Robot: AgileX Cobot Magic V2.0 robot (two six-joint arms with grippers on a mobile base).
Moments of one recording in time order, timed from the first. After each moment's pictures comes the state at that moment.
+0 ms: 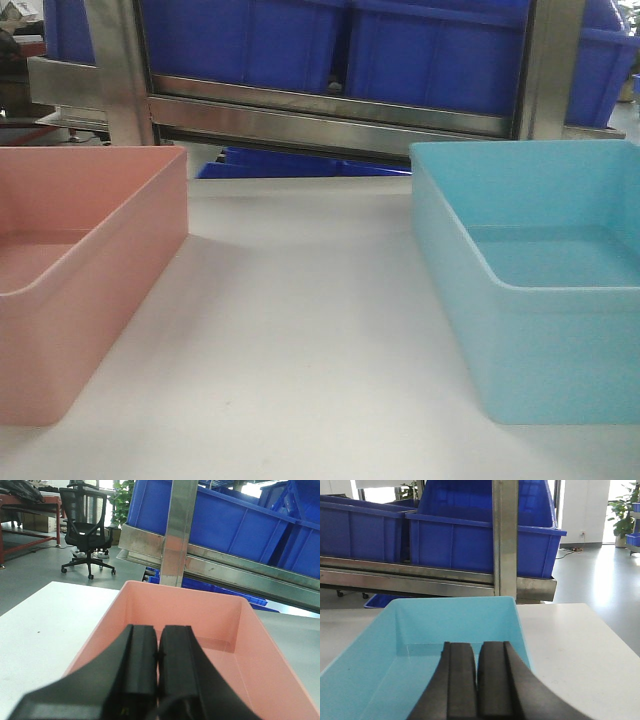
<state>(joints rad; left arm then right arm) 0.00 -0.01 0.03 -0.08 -0.02 -0.04 0.02 -0.01 0.03 0.08 -0.02 0.01</state>
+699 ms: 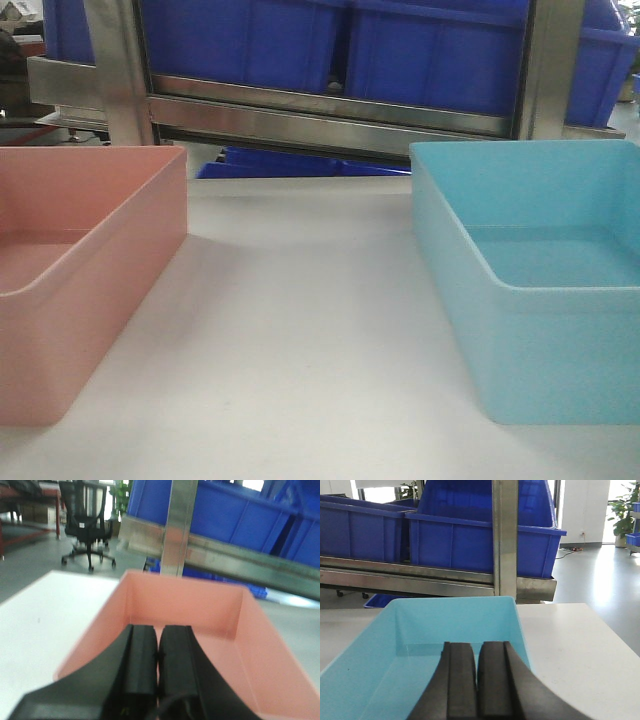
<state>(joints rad) 0.00 -0.01 0.03 -0.08 0.06 -0.04 0.02 -0.01 0.03 0.08 -0.02 0.01</state>
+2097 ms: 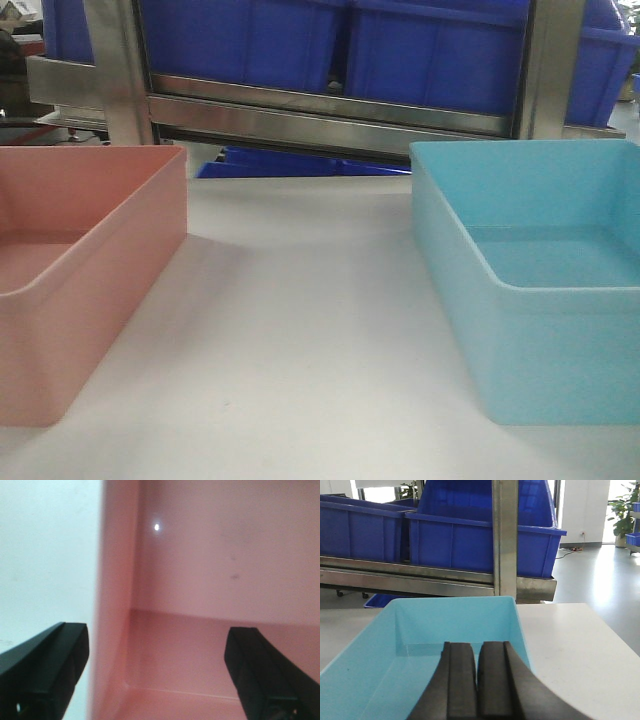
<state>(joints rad) 0.11 1.44 -1.15 -0.04 0.89 0.13 0.02 -0.01 0.03 0.08 -0.02 0.01</state>
